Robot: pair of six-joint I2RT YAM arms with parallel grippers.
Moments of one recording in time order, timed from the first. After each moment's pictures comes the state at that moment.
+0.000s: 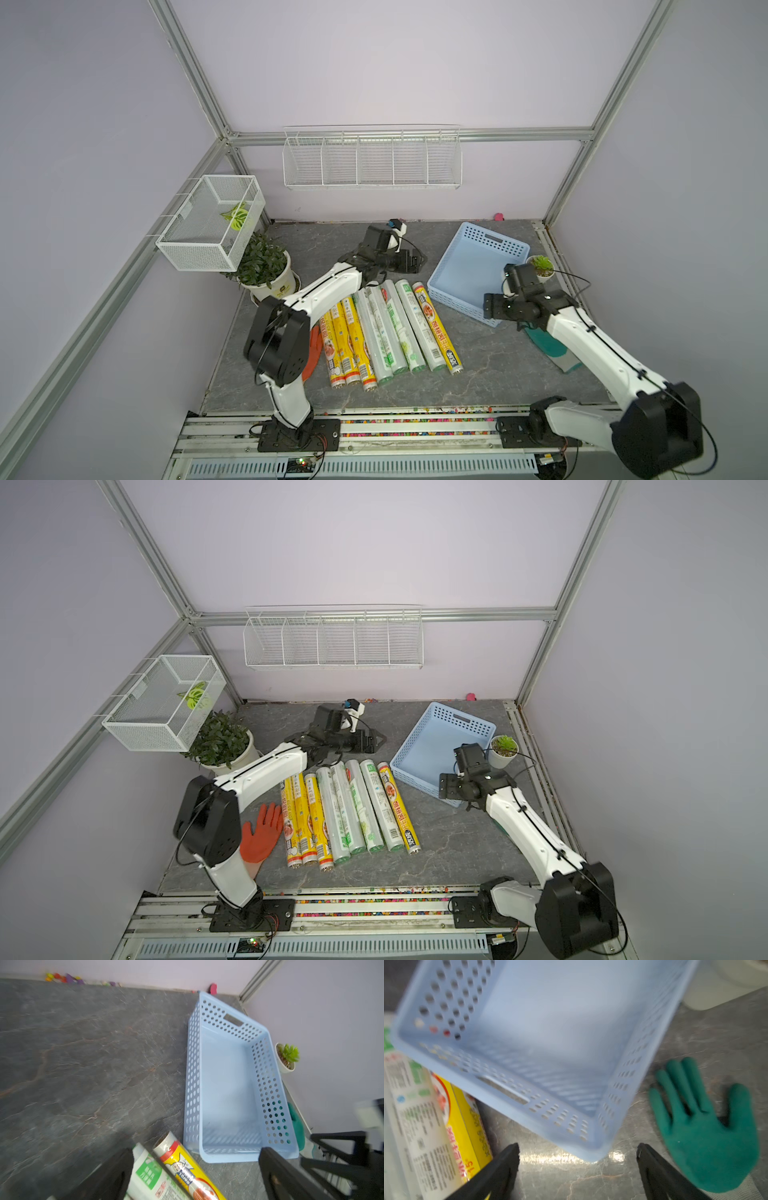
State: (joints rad) left arm -0.61 1.86 1.46 -0.23 0.32 -0.37; right arm 0.23 1.14 0.89 -0.73 0.10 0.33
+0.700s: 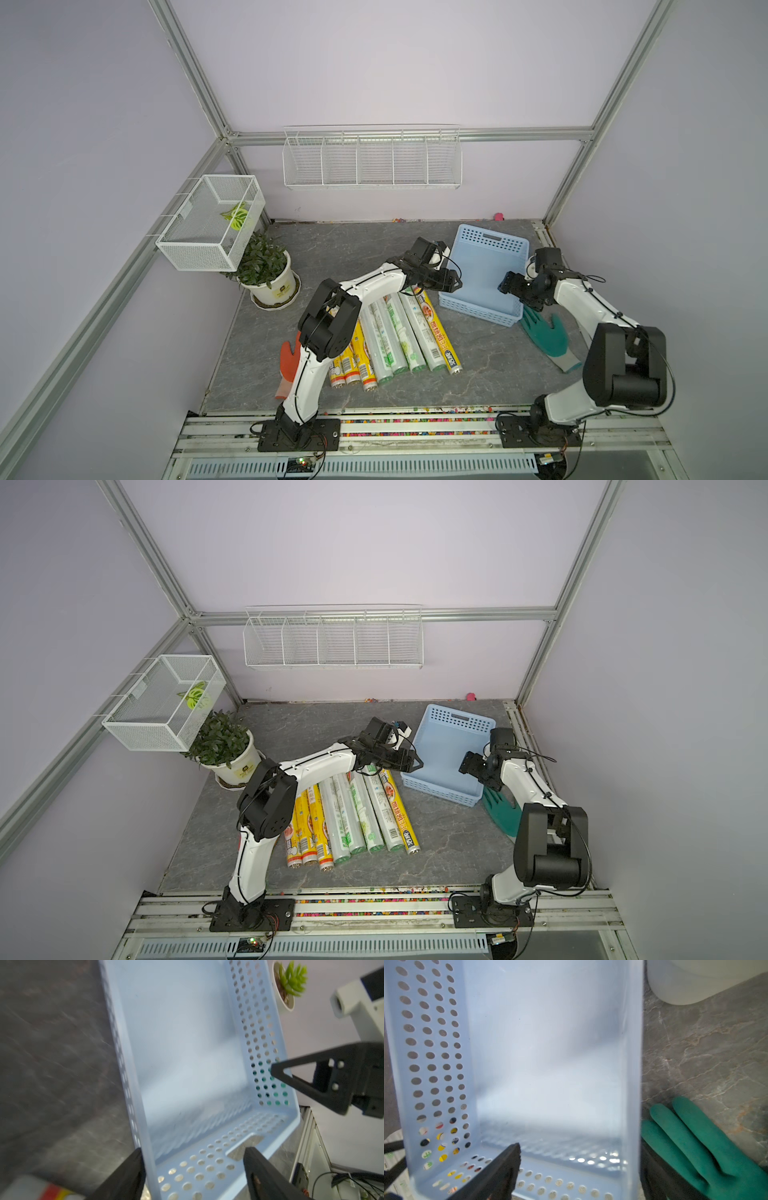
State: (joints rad) left arm -0.80 2.12 1.61 -0.28 0.46 -0.44; right arm -0.09 1.55 1.03 -0.61 -0.20 0.37
